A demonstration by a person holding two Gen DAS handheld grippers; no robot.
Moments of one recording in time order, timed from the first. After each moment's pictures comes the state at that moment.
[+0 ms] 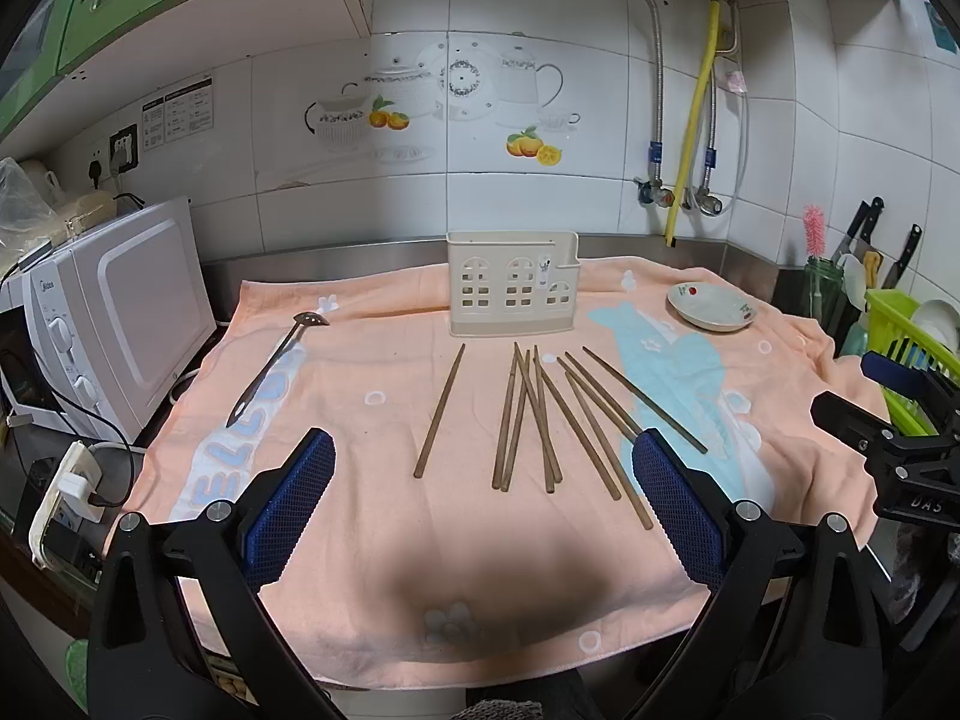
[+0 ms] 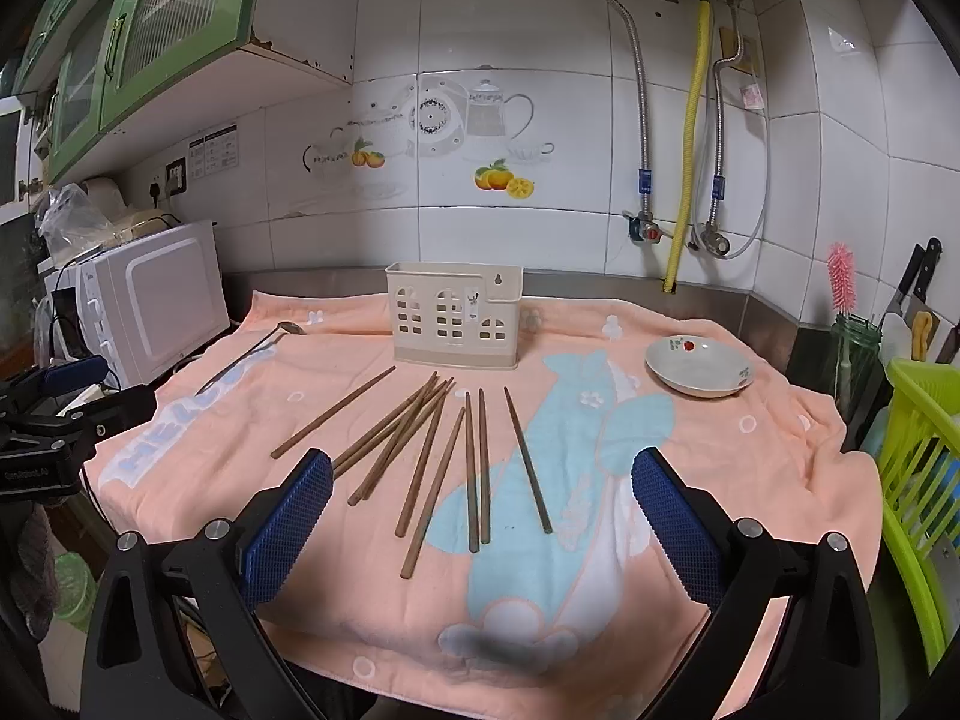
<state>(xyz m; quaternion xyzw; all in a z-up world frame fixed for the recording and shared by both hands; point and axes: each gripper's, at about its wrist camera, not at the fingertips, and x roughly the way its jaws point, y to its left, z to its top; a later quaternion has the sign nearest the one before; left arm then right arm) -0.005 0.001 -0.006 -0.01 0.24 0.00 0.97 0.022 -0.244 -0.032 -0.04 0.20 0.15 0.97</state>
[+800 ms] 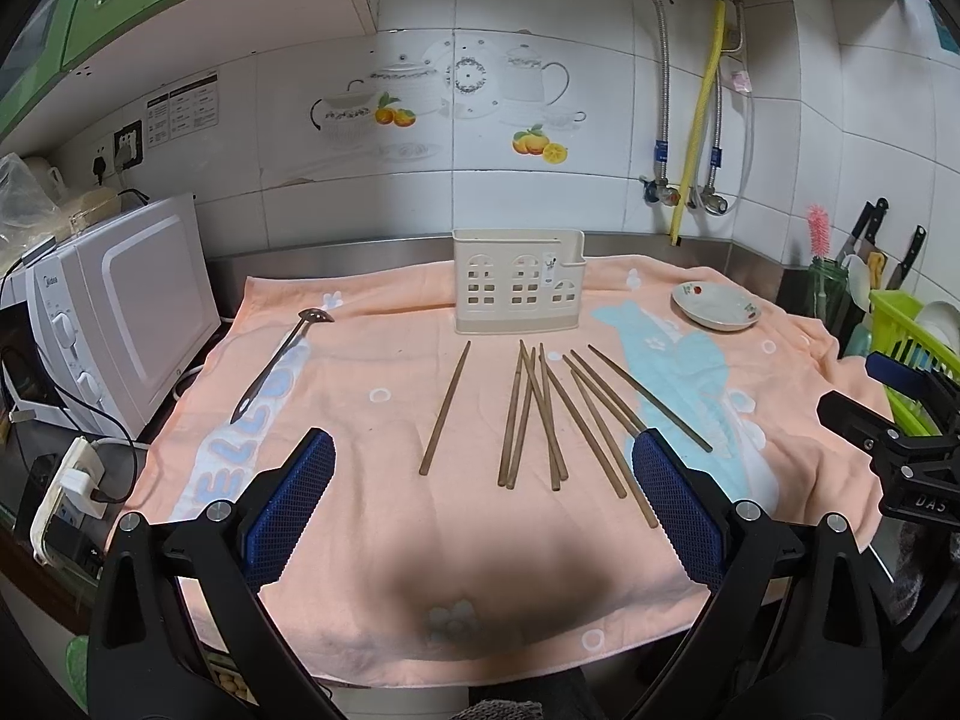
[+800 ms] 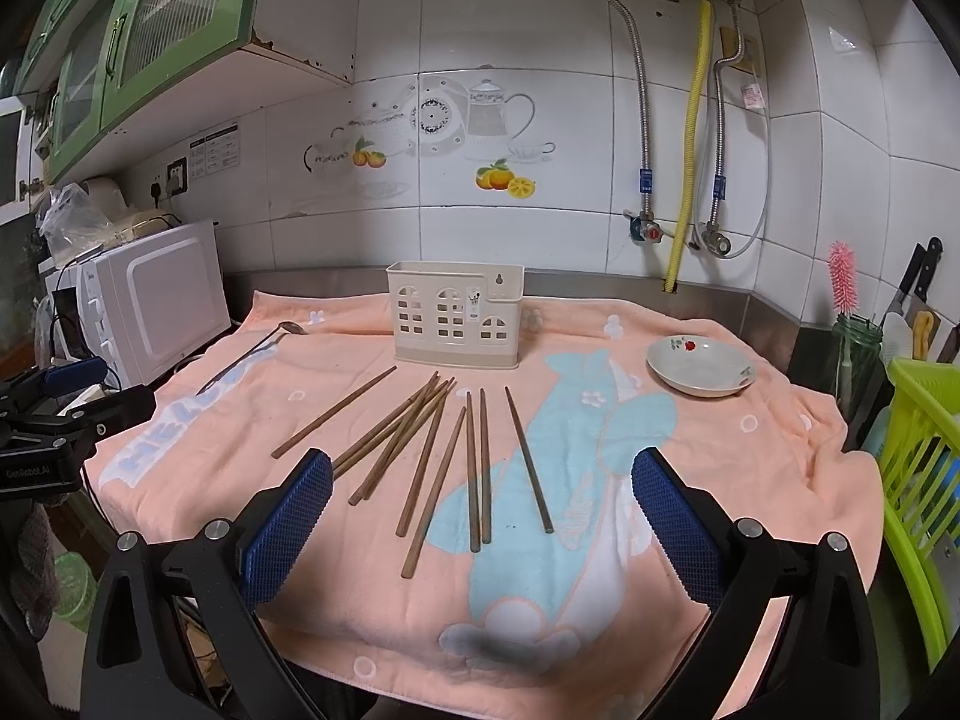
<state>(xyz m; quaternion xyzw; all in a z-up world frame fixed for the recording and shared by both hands) -0.005 0.003 -0.005 -0.01 0.24 0.01 0.97 0.023 -0.244 -0.033 -0.04 0.20 0.15 0.97</state>
